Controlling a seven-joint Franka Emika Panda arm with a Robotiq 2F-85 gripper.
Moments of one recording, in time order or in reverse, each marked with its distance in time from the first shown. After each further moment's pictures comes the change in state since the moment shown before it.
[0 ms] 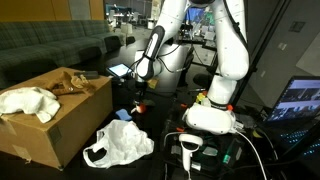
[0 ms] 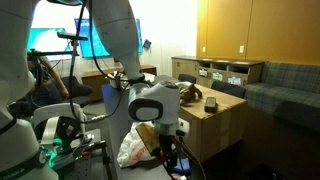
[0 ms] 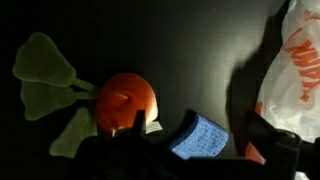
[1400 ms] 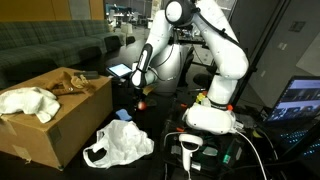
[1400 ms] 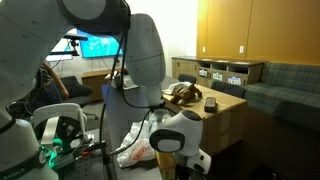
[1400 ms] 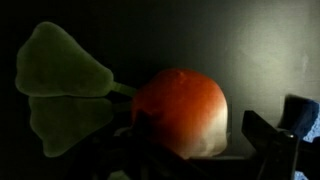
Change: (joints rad) arm -0.035 0.330 -0.091 0.292 -0.040 -0.001 0.177
